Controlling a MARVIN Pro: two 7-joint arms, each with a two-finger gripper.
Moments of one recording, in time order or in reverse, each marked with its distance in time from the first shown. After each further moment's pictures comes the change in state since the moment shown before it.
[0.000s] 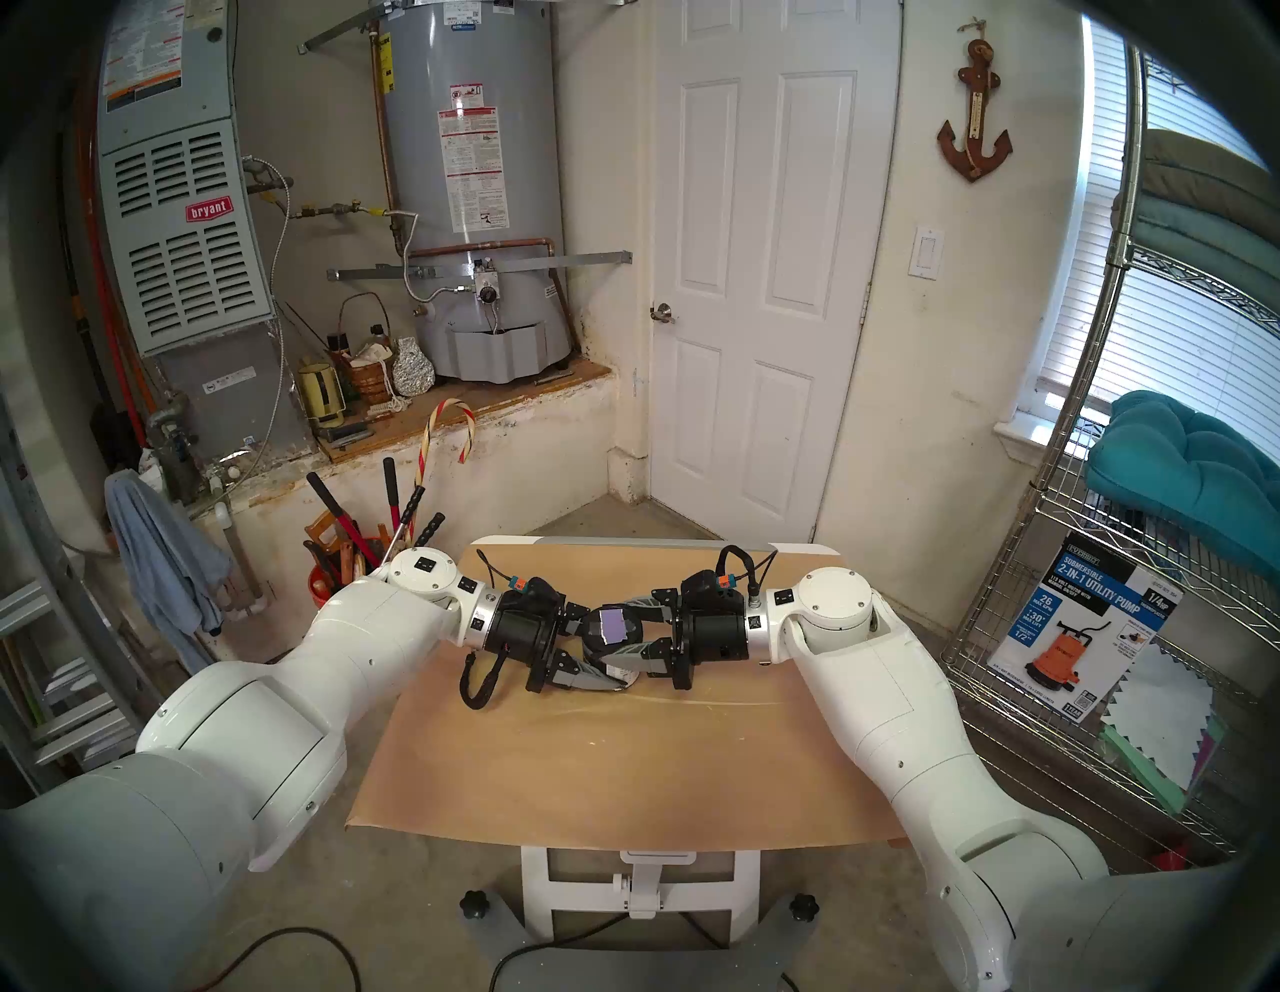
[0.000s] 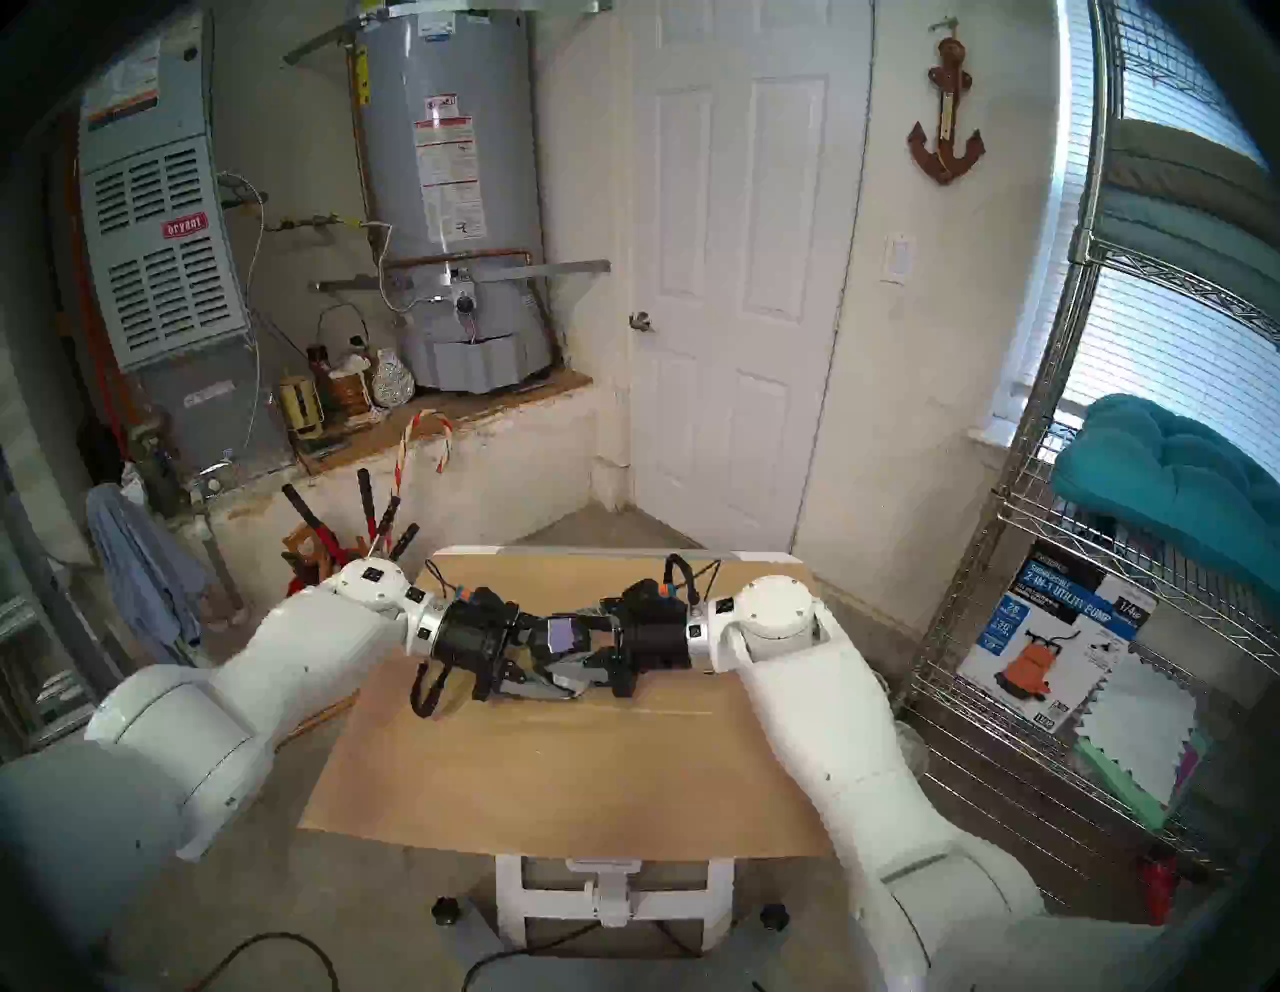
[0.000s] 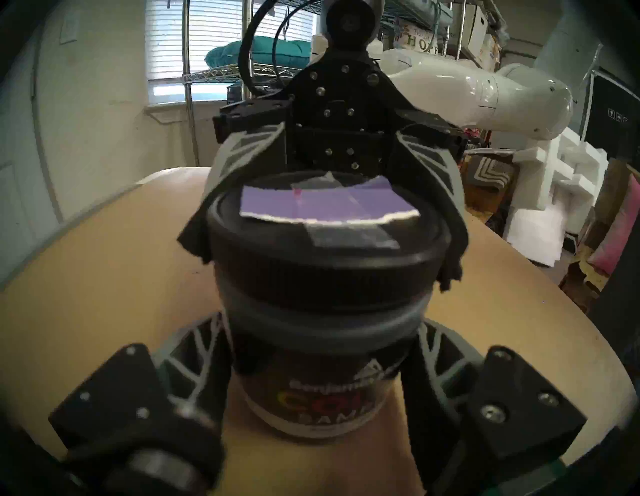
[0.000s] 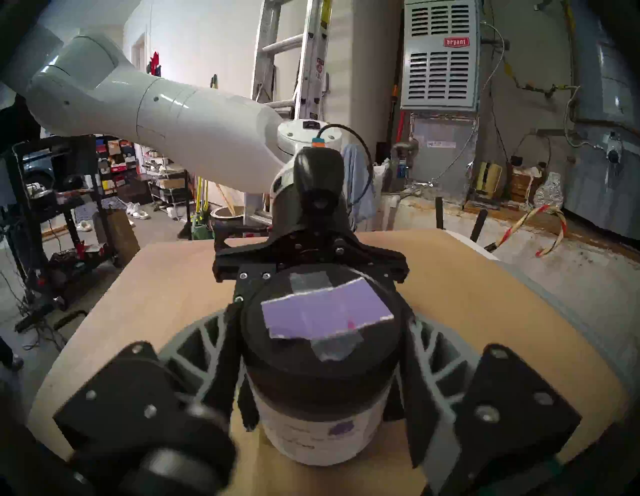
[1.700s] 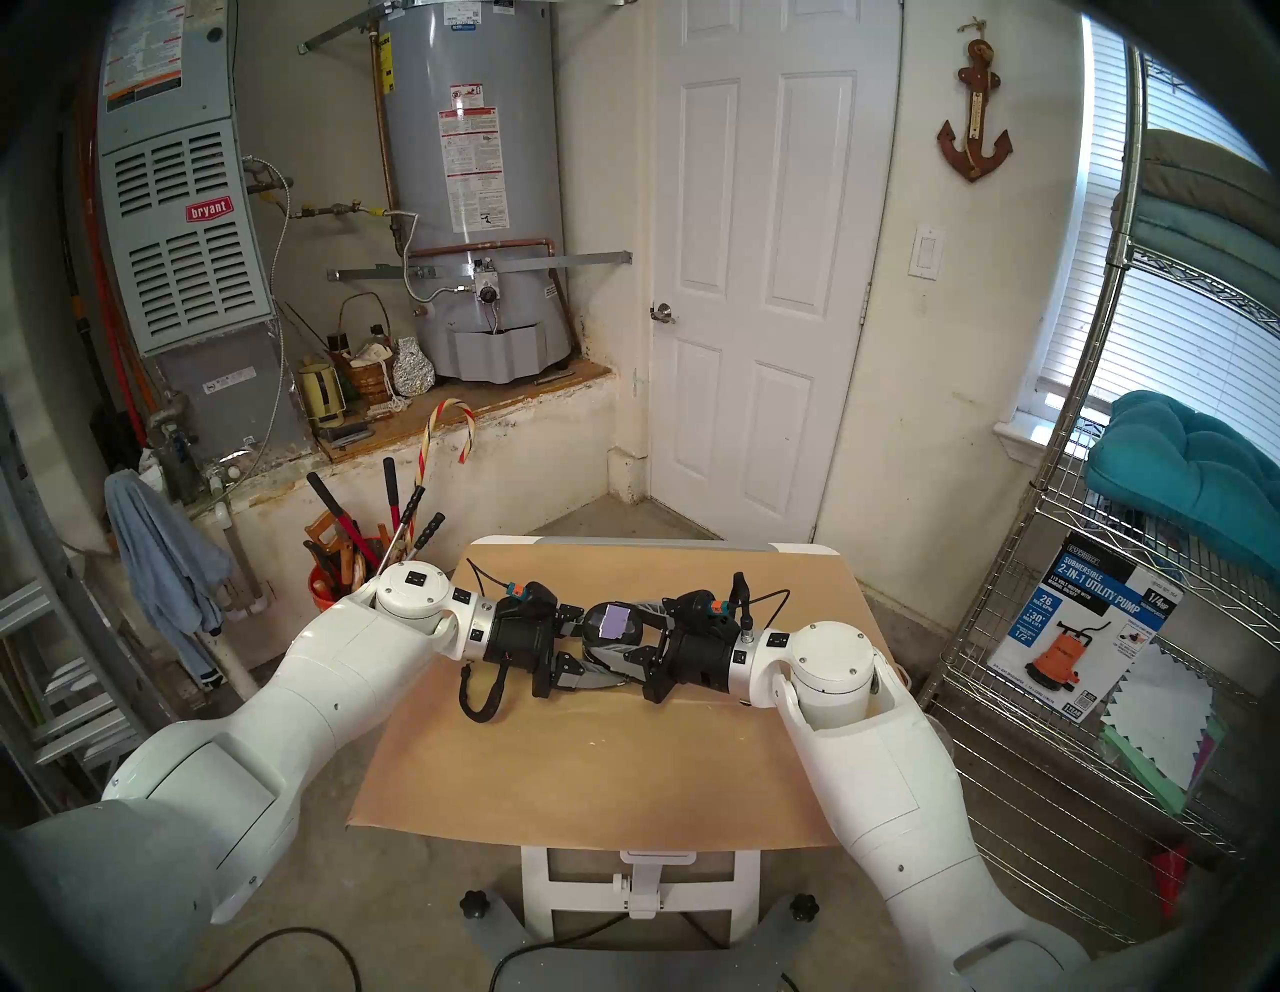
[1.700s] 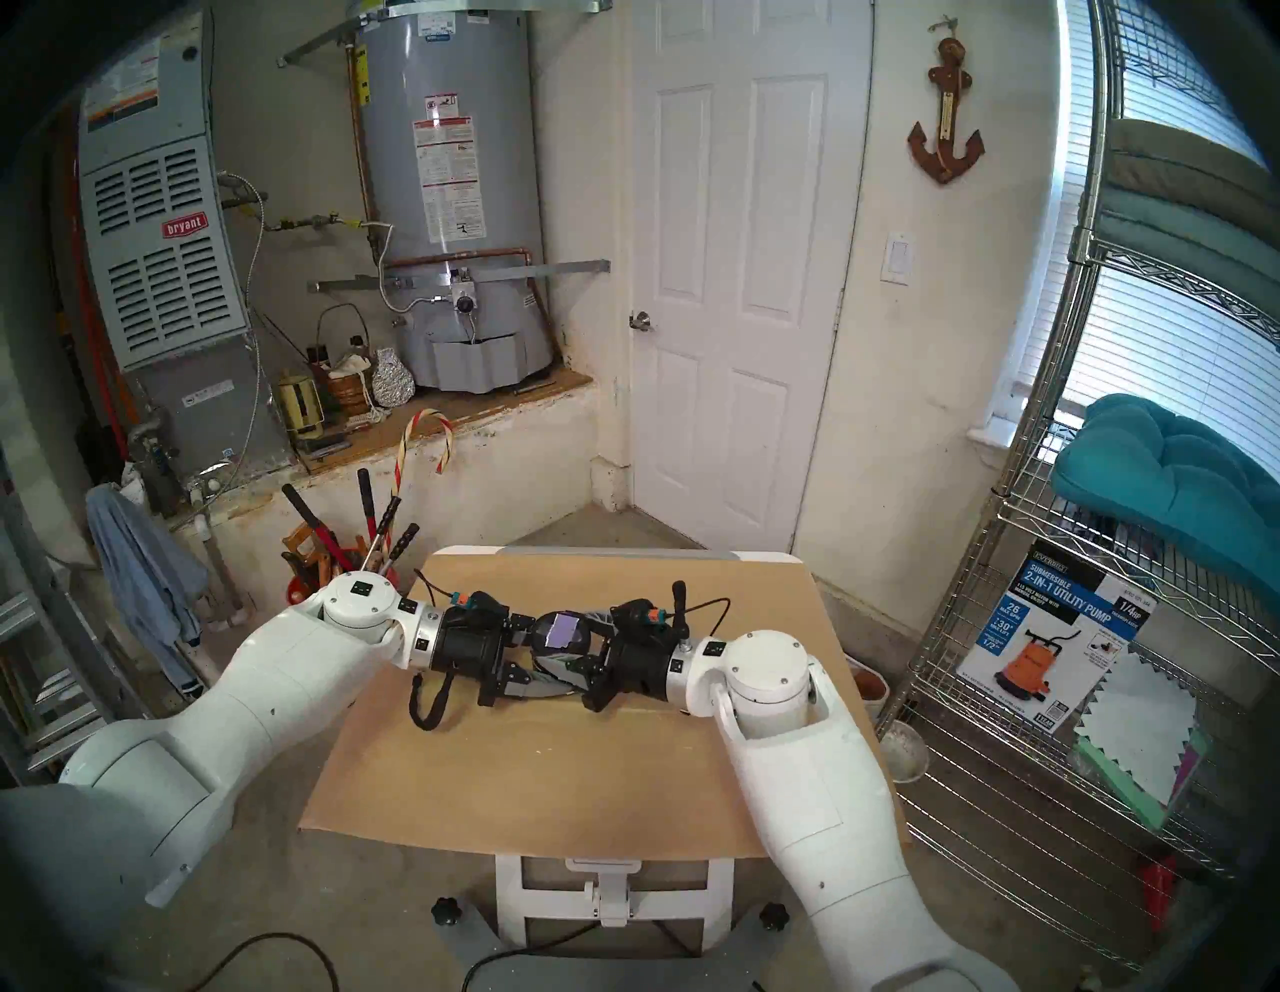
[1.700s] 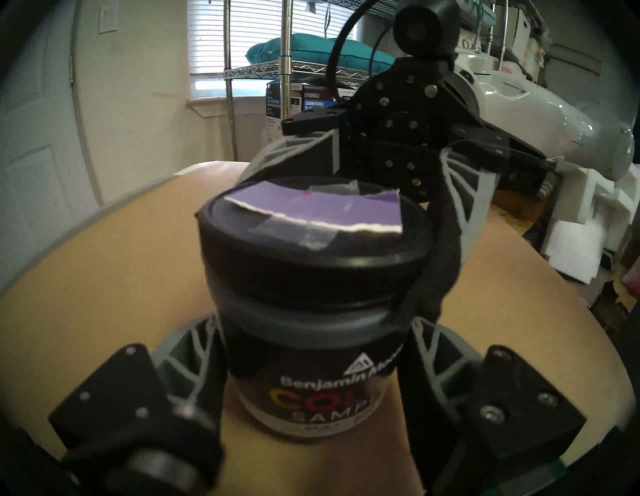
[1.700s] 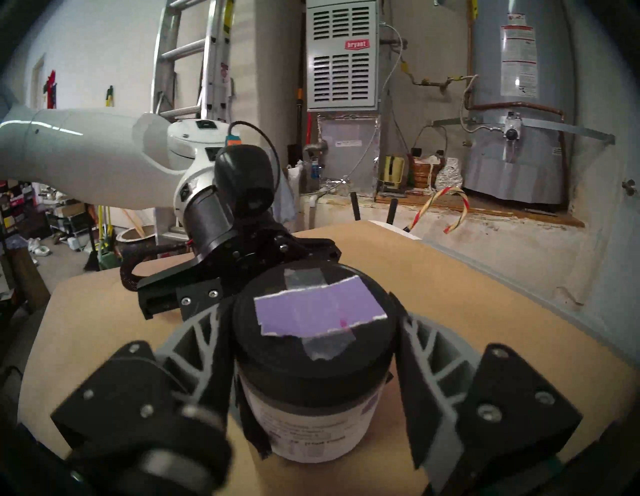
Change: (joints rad) left arm 0.148 0.103 -0.031 -0.291 0.000 0.149 0.161; right arm -0.261 -0.034 0.045 -0.314 -0.061 0.128 -0.327
